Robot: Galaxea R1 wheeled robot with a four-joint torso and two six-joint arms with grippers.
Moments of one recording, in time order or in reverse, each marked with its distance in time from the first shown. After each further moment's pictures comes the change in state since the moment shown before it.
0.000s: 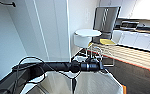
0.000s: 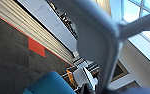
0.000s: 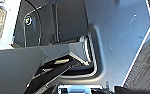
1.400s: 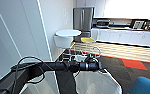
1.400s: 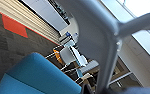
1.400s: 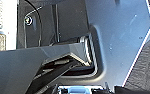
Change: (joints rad) left arm -0.002 -0.013 0.003 0.001 0.000 0.001; right arm 0.002 0.002 -0.001 -0.001 -0.001 0.000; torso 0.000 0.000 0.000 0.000
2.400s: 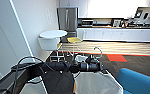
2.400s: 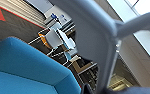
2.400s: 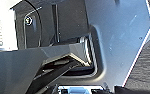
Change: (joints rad) left arm 0.000 0.001 0.024 0.012 0.002 0.006; right arm 0.000 0.000 -0.001 0.000 0.001 -0.001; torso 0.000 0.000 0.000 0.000
